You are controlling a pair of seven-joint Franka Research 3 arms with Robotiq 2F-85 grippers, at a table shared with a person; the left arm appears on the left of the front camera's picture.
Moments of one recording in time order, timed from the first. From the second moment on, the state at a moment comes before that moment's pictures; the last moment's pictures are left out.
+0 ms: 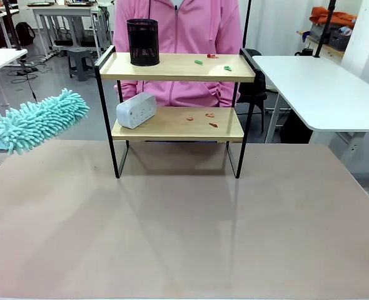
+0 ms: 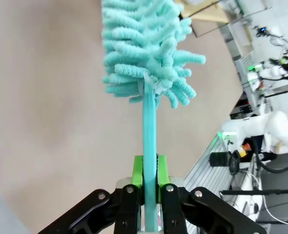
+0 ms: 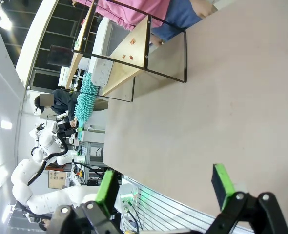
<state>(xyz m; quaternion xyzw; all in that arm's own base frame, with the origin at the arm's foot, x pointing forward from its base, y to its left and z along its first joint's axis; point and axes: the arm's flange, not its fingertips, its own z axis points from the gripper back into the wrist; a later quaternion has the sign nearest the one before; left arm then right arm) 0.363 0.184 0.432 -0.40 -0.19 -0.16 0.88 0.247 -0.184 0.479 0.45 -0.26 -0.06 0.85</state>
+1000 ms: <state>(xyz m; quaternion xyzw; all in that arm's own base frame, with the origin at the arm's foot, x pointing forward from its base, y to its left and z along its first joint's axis) 0.368 0.186 0.432 -0.41 -0.19 -0.14 0.88 0.247 -0.184 0.479 0.45 -0.26 -0.06 0.85</state>
